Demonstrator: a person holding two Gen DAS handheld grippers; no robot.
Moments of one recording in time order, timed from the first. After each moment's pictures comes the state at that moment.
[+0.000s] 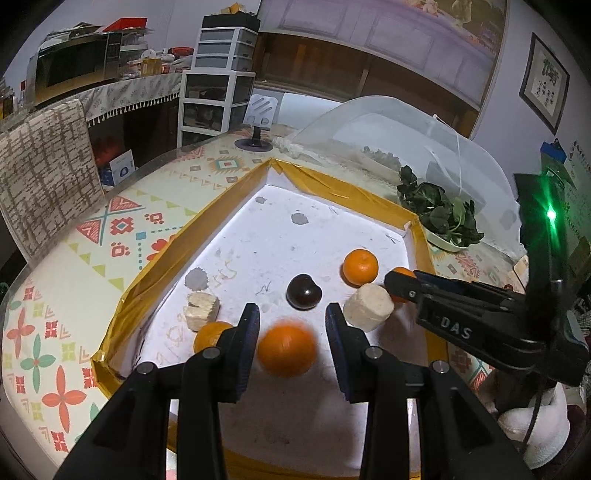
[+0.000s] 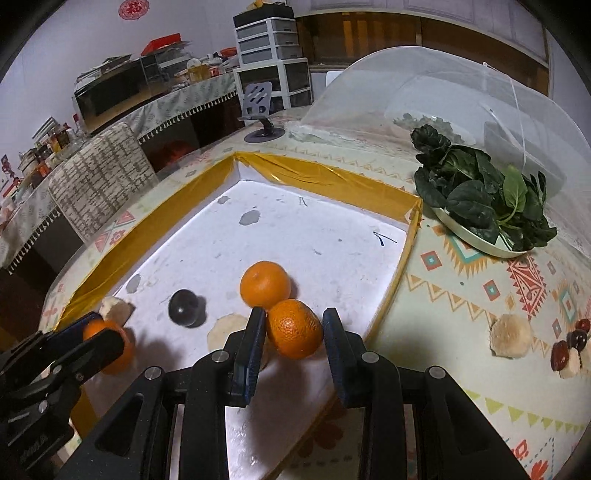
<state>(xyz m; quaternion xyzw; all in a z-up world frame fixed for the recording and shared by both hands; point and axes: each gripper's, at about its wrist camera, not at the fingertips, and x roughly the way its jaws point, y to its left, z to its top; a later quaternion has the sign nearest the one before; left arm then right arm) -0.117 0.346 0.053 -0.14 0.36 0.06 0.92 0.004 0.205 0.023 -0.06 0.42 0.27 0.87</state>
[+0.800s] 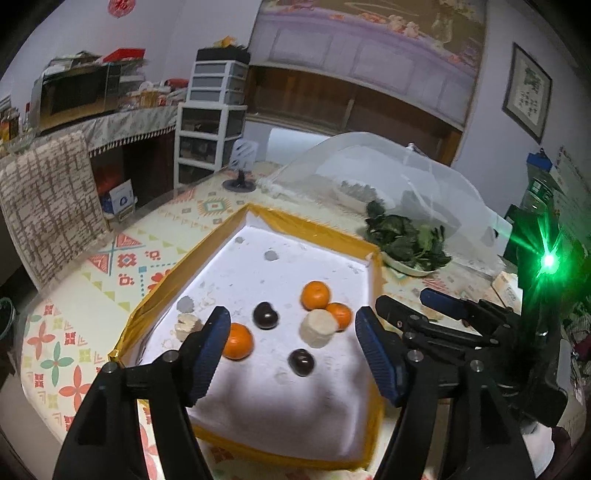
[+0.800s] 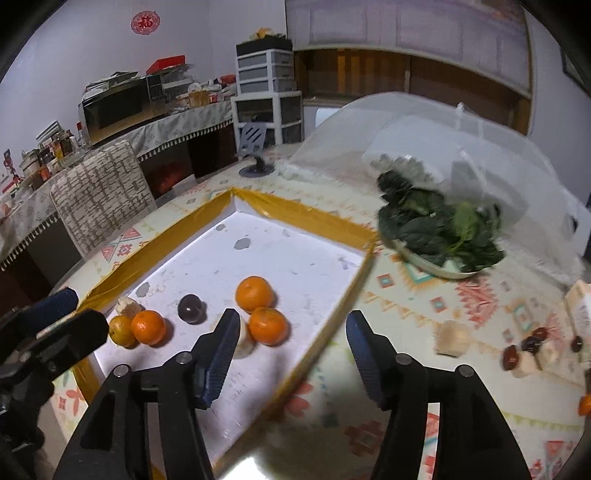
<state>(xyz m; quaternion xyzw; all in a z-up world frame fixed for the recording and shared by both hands) -0.148 0.309 0.106 -0.13 0.30 0.06 0.94 -0.046 0.168 0.070 -0.08 0.34 0.24 0.91</state>
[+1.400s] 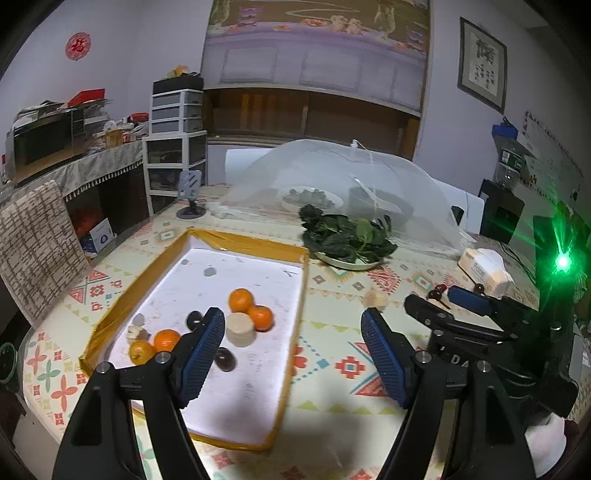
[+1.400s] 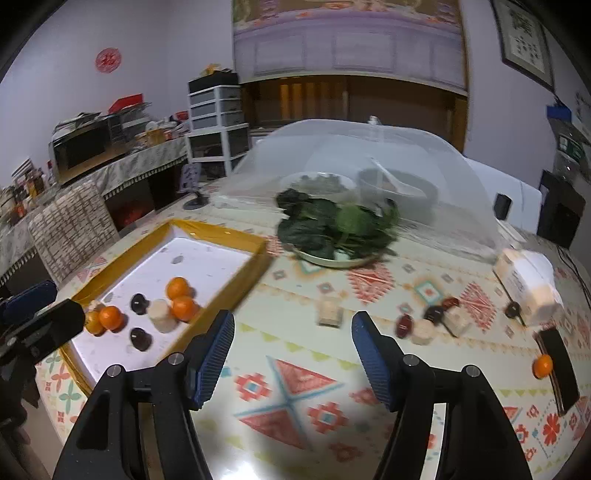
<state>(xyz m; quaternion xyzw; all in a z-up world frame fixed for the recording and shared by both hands) -0.159 0.214 0.133 -0.06 0.28 0.02 0.96 -0.075 0.040 0.089 -0.03 0.31 0.16 0.94</state>
